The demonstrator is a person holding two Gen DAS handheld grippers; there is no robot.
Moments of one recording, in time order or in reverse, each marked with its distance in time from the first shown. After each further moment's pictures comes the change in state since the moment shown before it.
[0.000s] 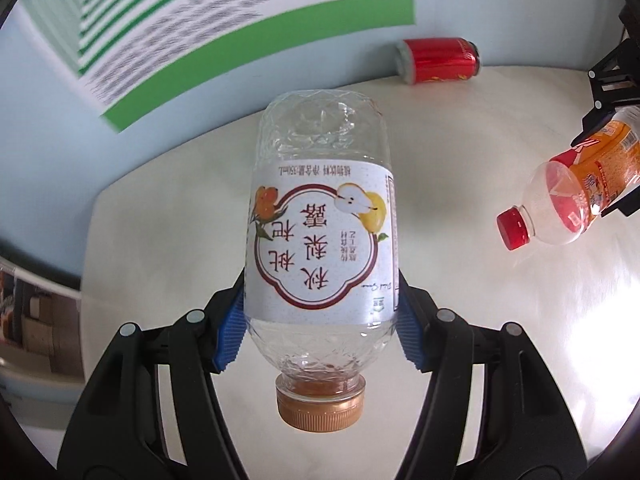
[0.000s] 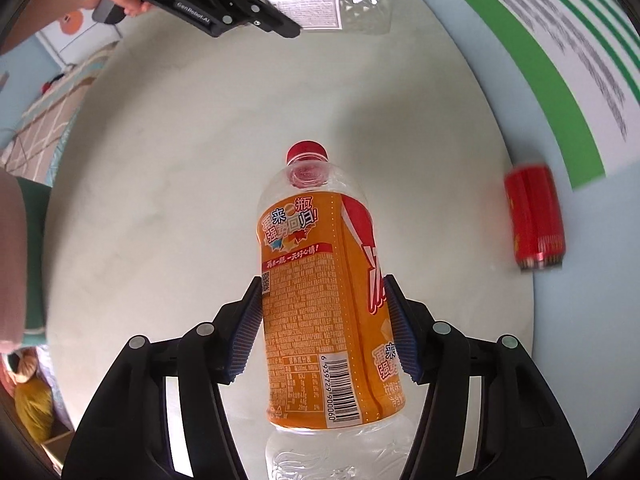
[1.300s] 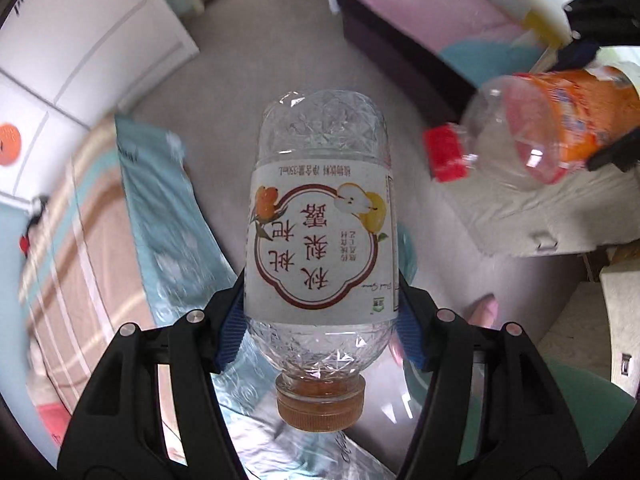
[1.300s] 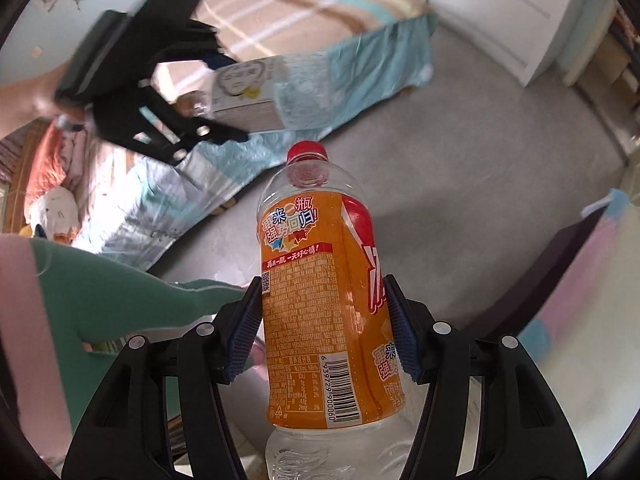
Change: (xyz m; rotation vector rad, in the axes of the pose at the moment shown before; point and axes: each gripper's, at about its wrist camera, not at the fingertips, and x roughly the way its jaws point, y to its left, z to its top) left arm -0.114 0.131 -0.687 -1.106 0.437 0.210; right arm 0.210 0.592 0.438 -0.911 0.126 0.441
